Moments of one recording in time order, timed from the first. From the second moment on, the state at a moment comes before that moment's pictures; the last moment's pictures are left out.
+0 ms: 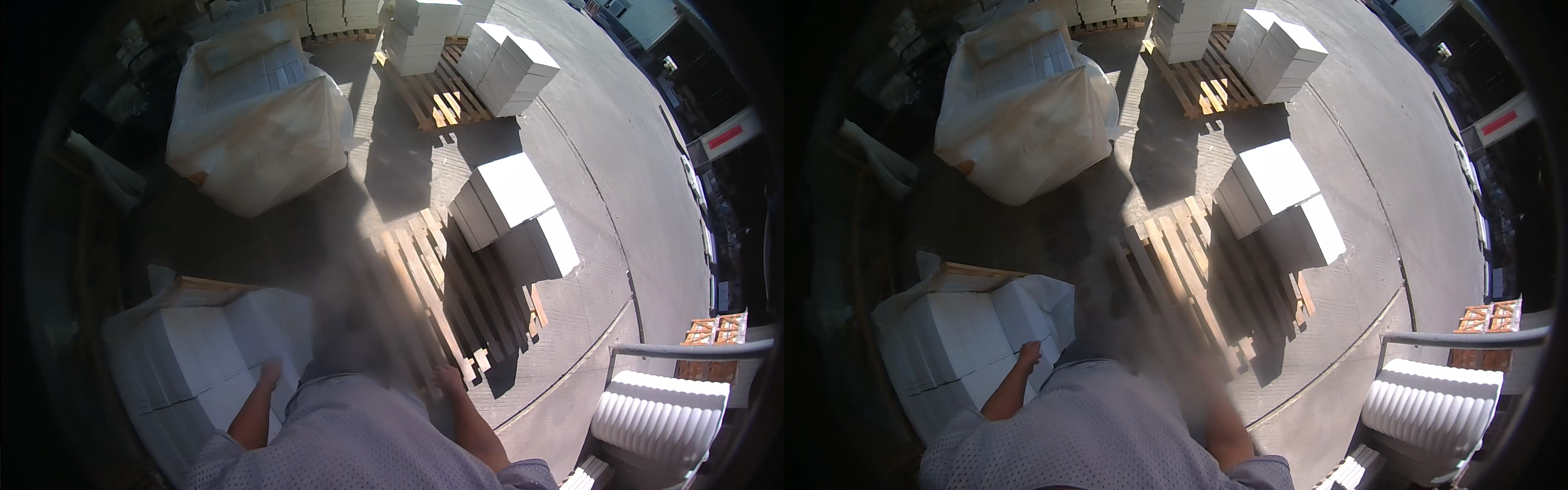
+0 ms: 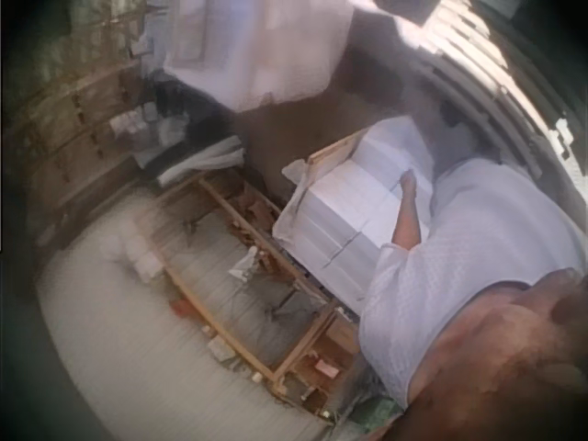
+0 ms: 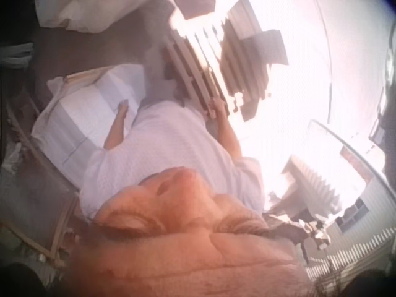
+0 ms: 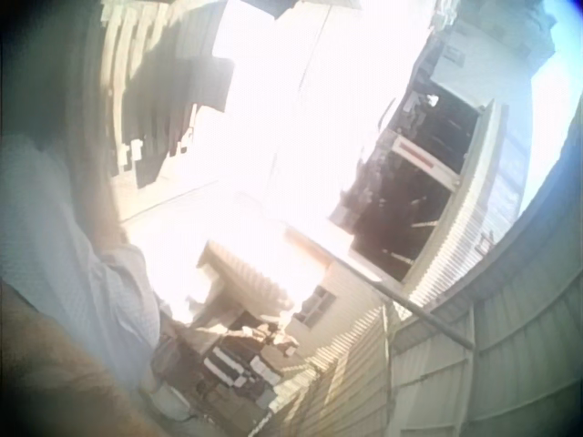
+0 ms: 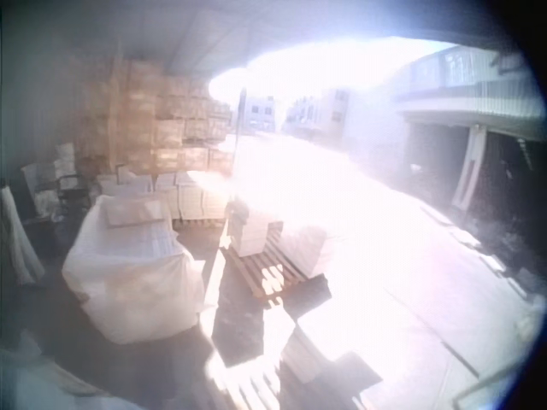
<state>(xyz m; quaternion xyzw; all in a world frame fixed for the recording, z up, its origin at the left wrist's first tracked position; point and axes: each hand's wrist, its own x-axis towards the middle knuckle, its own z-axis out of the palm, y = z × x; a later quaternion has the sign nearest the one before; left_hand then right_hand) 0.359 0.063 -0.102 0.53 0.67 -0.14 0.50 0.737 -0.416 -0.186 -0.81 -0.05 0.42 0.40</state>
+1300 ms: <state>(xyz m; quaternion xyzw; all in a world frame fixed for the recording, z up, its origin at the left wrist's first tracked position) 1.004 0.066 -0.218 0.71 0.39 -0.06 0.58 1.233 -0.339 -0.182 -0.73 0.26 0.35 0.53</state>
